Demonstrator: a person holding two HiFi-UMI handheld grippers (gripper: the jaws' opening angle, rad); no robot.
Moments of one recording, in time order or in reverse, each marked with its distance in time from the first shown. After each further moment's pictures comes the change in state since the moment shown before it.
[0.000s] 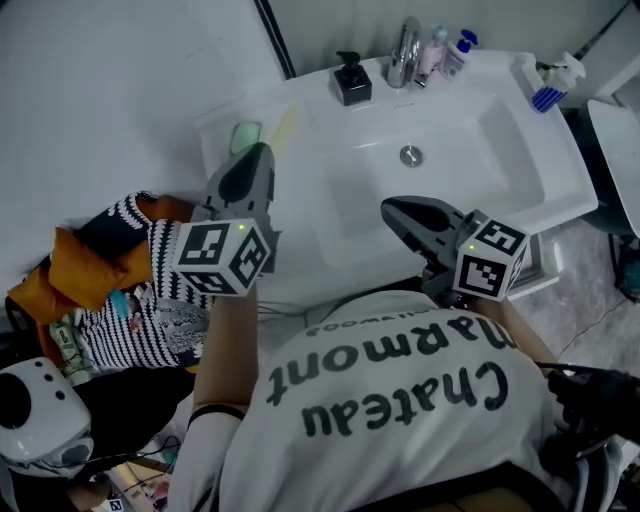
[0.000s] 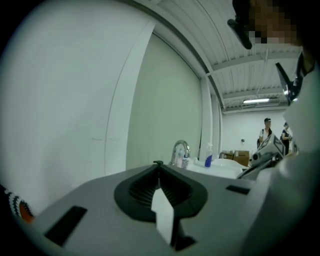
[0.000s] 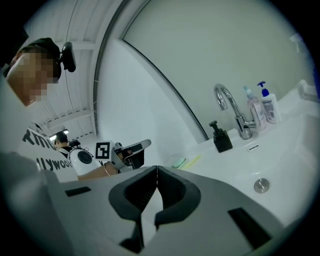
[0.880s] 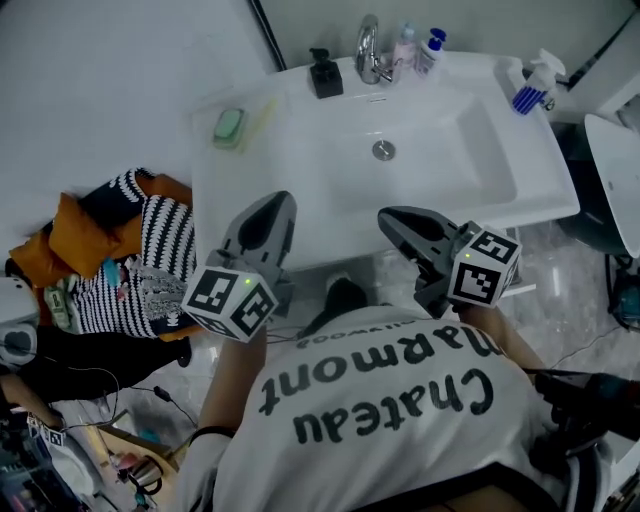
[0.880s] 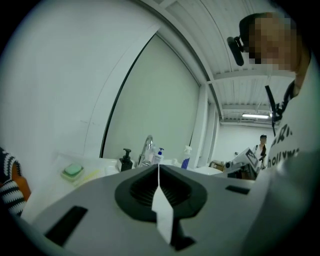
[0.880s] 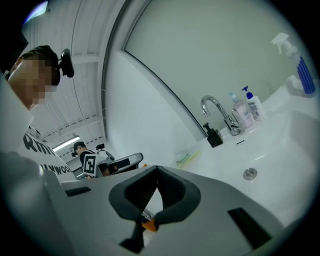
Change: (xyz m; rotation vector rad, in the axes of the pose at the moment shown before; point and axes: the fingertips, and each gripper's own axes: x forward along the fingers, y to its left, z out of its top) left arm -0.057 -0.161 -0.027 -0.153 -0.003 -0.050; right arm -0.108 -0.001 -0.013 0.041 -0.009 0.104
